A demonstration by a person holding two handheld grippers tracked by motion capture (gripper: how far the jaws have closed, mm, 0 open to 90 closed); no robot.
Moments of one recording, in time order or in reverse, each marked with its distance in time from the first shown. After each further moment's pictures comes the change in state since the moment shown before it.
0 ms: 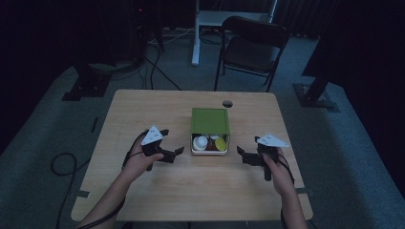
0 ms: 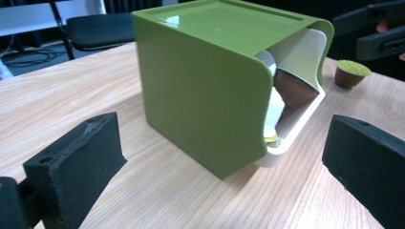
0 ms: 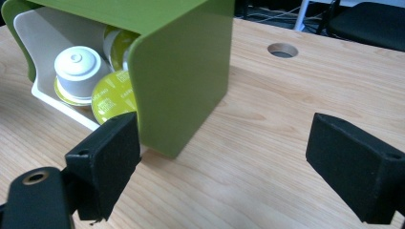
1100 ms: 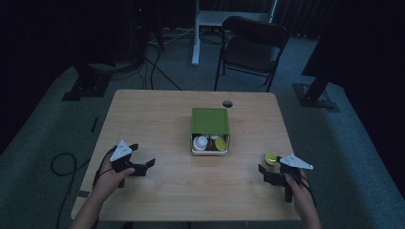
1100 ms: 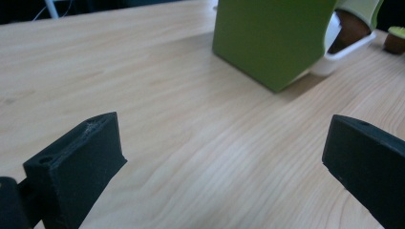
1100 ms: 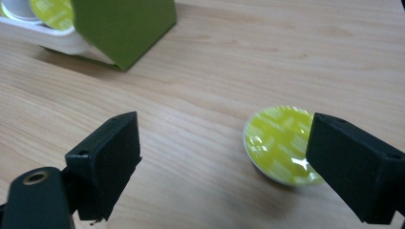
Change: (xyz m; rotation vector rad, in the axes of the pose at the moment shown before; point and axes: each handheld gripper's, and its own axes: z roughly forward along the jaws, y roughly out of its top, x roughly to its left) left arm 0.023 -0.063 -0.080 0.083 0.145 -0.082; right arm -0.032 -0.070 -0.054 0.069 -0.086 0.091
